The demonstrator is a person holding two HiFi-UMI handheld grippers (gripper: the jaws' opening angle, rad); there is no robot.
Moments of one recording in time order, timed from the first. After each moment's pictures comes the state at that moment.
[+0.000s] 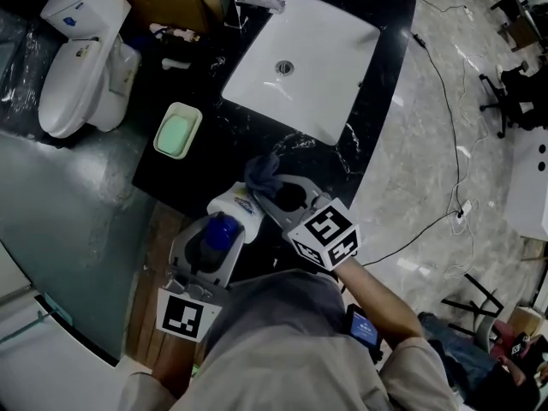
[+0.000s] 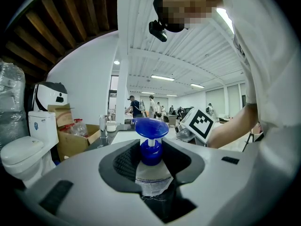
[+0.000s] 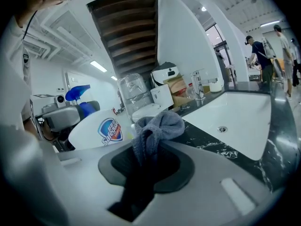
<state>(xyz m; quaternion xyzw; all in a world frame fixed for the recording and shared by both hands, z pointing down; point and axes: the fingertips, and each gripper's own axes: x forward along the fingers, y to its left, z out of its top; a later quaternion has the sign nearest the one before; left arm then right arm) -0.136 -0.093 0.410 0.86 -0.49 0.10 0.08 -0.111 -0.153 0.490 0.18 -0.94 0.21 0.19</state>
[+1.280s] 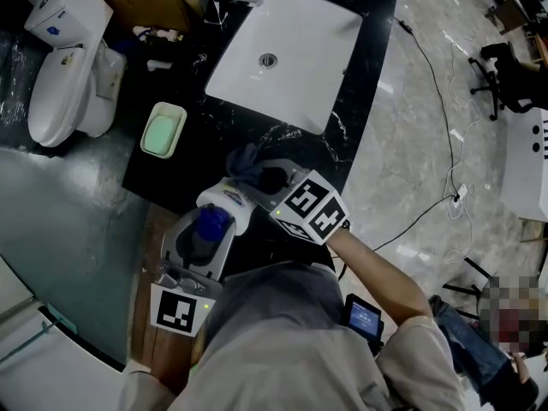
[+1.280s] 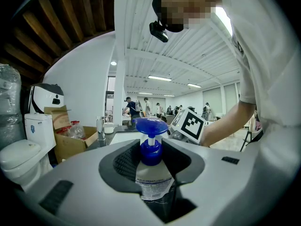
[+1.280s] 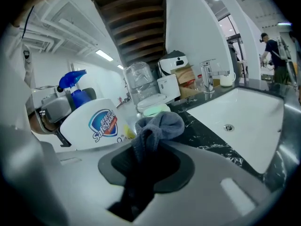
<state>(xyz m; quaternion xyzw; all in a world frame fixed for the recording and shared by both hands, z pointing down) -0.131 -0.099 0.408 0.87 -0.48 0.10 0.06 -0.119 -0.156 0.507 0.12 -0.94 0.19 0.25</state>
